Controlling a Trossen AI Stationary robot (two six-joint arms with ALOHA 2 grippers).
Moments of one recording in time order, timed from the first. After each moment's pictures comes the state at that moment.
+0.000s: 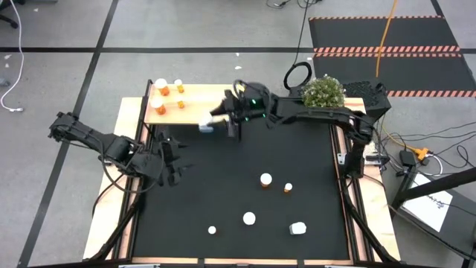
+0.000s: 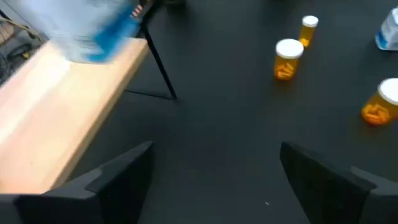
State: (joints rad) left arm -0.43 0.95 0.94 -0.82 -0.62 -0.42; right arm -0.29 1.87 1.58 0.11 -0.42 -0.02
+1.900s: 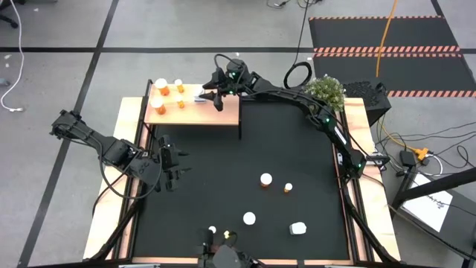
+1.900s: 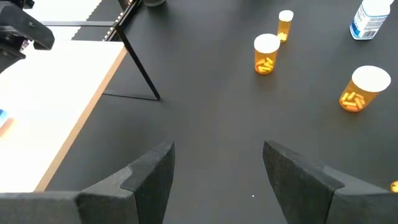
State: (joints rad) left arm -0.49 0.96 0.94 -0.81 -0.62 -0.41; right arm -0.54 2.37 2.07 0.04 -0.55 -0.11
